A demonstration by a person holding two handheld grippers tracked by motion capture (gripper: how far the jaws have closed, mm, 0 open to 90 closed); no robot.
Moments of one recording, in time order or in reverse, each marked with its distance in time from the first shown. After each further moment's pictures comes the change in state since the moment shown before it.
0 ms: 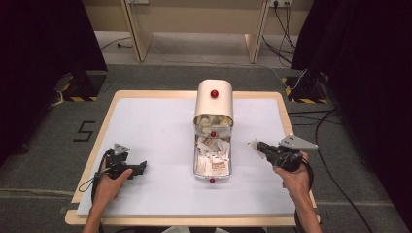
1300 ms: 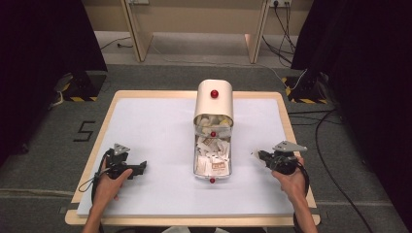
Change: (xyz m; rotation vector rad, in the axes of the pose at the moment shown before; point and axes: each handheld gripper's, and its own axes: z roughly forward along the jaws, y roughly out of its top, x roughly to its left) left arm 0.000 0.000 0.000 0.000 0.000 0.000; right arm -0.016 -0.037 0.026 0.182 -0.071 0.001
